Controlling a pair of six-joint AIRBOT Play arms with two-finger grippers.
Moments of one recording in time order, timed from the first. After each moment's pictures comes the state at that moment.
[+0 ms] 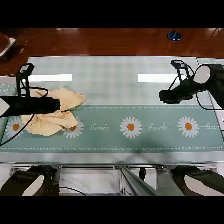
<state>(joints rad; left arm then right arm) -0.12 -0.80 0.80 1.30 -1.06 -1.58 0.12 -1.24 1.11 -1.45 1.23 1.60</state>
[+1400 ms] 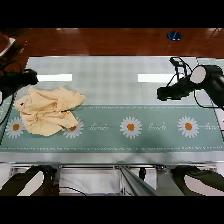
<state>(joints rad) 0.15 -0.96 0.81 1.45 -0.45 -1.50 0.12 -1.28 1.11 -1.44 1.12 1.59</state>
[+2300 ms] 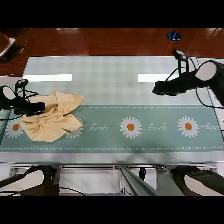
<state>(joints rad) 0.25 -1.30 0.87 1.49 -1.02 -1.43 0.12 -1.20 1.14 -1.26 1.08 1.57</state>
